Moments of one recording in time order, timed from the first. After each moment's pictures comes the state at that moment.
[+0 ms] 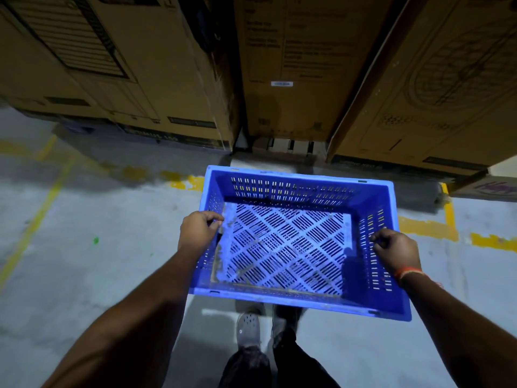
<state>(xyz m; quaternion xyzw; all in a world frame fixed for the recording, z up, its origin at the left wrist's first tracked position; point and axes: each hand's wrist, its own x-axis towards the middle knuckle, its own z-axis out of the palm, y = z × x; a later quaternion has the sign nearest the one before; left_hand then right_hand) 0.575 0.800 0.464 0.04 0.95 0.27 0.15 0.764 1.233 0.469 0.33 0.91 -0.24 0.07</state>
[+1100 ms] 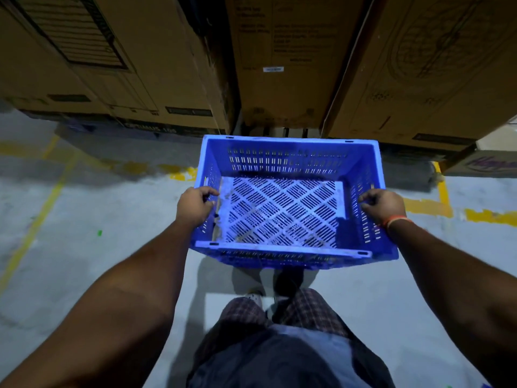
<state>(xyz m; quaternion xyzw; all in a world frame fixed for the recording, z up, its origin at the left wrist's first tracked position) 0.612 0.784 0.473 0.08 0.96 0.24 0.14 0.780 1.224 0.473 0.30 0.92 -0.24 0.04</state>
